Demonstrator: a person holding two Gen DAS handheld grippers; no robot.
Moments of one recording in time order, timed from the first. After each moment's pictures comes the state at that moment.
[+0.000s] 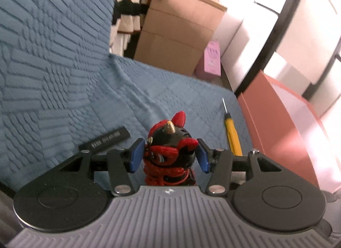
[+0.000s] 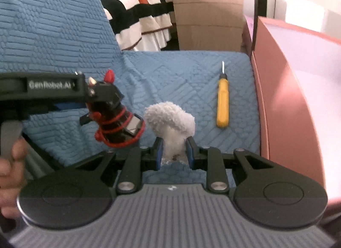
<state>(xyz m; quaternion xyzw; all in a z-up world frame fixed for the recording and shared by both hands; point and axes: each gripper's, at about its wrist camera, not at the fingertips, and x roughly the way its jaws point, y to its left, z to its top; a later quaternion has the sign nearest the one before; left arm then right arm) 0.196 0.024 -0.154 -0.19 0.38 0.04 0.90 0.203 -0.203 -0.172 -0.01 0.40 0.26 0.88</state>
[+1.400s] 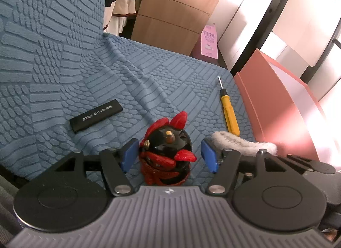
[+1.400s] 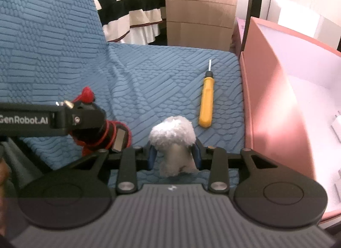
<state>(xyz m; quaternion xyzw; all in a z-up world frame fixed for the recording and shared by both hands) 0.188 0.014 -0.169 -0.19 0.41 0.03 0.89 0.214 -0.198 -0.181 -0.06 0.40 0.22 0.89</state>
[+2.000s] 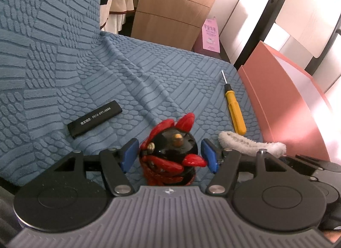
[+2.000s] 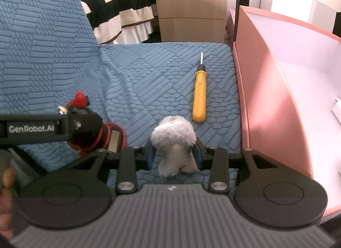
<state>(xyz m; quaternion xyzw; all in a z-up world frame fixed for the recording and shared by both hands) 0.202 0.012 -0.176 -0.17 0.43 0.03 0.89 0.221 -0.206 -0.185 -0.02 0.42 0.21 0.88</state>
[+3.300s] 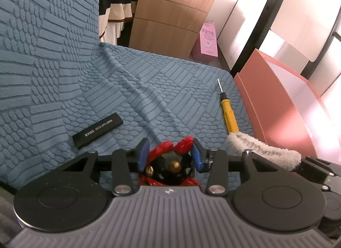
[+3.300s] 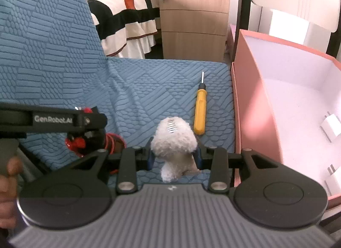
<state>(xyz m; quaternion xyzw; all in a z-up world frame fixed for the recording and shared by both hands) 0.201 0.016 -0.152 -0.16 0.42 0.02 0.89 0.201 -0.209 -0.155 -0.03 0.38 0.21 0.90</state>
